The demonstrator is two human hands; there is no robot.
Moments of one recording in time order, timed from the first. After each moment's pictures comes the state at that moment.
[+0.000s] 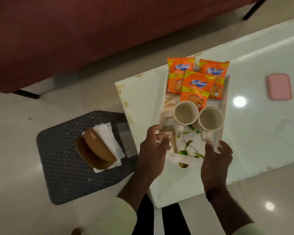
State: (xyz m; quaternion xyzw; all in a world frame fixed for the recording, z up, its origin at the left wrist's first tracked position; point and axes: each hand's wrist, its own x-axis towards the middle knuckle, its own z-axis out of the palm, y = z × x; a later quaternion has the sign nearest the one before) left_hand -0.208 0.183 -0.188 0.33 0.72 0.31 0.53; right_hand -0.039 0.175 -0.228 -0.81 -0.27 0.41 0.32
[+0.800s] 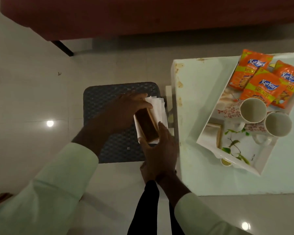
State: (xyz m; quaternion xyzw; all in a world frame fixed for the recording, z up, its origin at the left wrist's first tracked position) left_hand -0.468 0.139 -0.188 0.70 0.65 -0.03 0.29; right_hand -0.289 0.081 -0.245 -0.64 -0.66 0.37 0.14
